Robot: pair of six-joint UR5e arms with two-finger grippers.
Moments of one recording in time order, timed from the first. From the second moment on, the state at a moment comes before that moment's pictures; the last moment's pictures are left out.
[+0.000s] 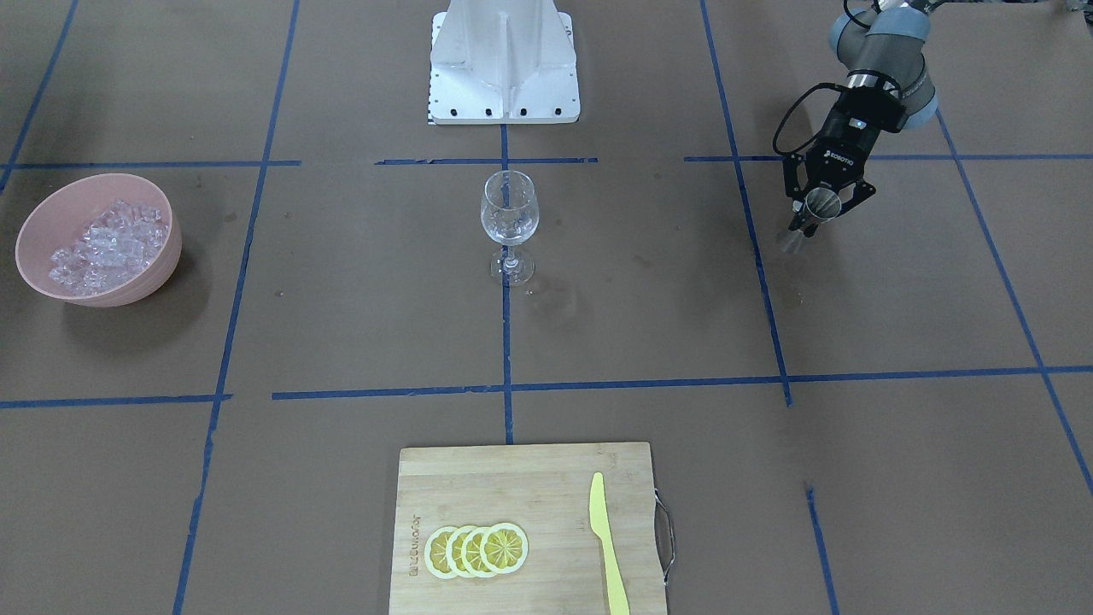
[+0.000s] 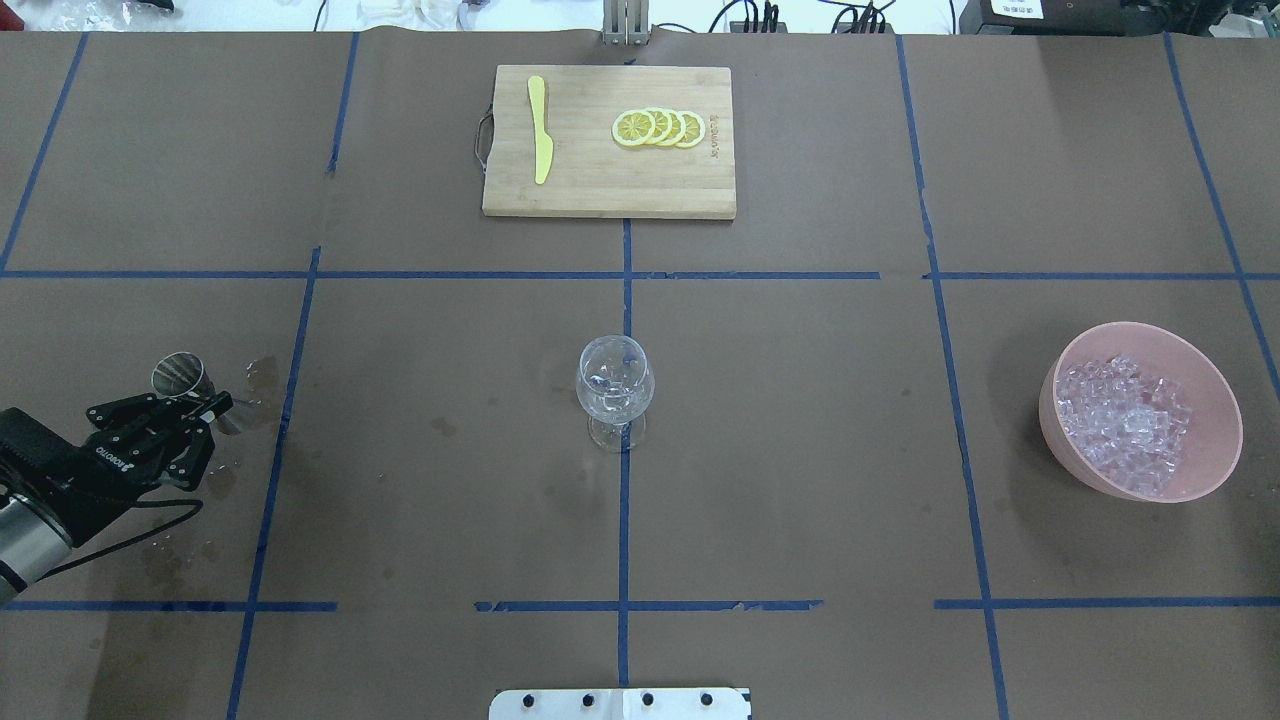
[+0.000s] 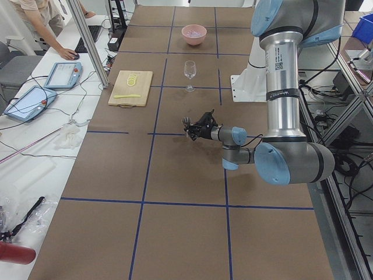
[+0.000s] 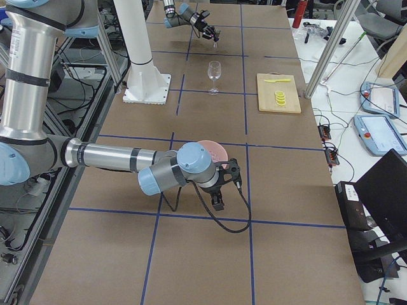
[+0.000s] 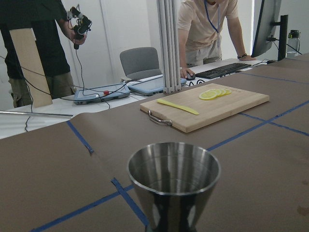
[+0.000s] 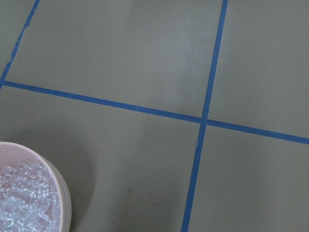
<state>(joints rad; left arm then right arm) -0.26 -1.39 -1.57 -3.36 -0.91 -0.65 1.58 -1.82 1.75 -1.07 2.43 0.11</state>
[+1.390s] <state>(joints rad) -0.28 -1.49 -1.45 -3.34 -0.90 -0.62 1.58 -1.82 1.74 -1.06 2.43 0.11</state>
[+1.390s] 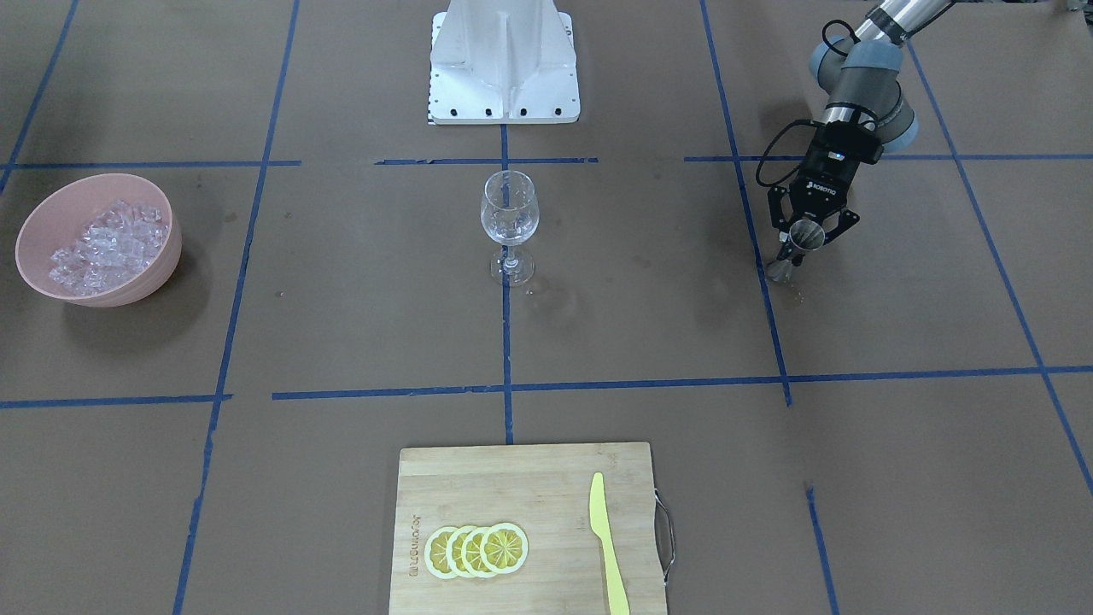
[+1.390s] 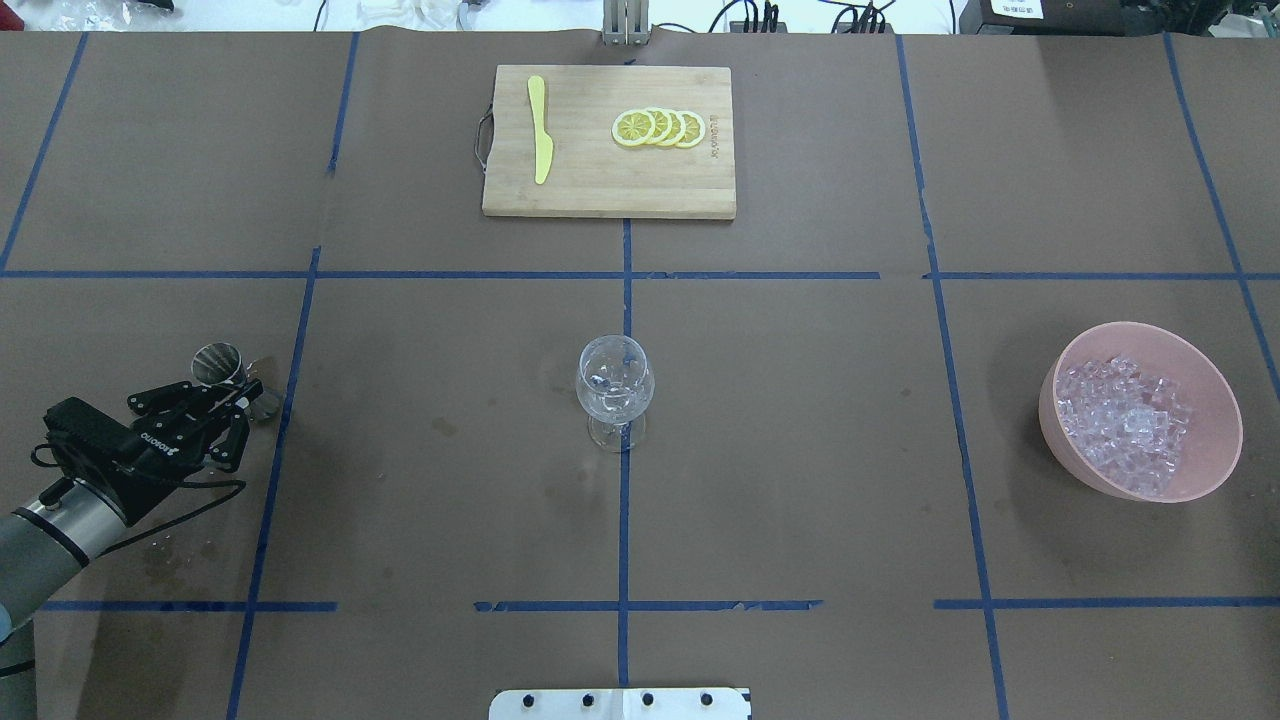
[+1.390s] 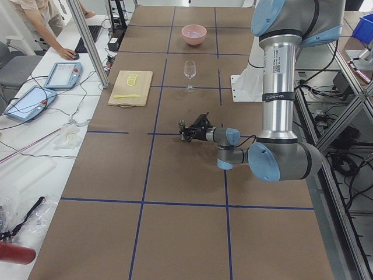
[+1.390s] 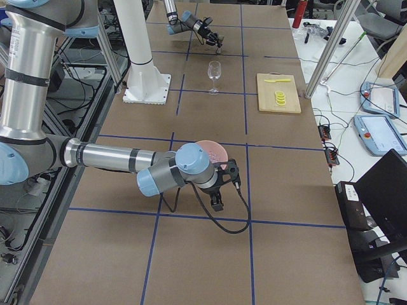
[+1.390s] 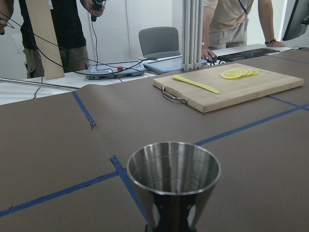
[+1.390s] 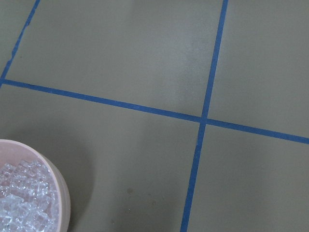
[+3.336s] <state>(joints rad) -0.28 -1.49 -1.45 -3.35 -0.92 -0.62 1.58 -1.82 1.75 -1.05 2.43 0.11</state>
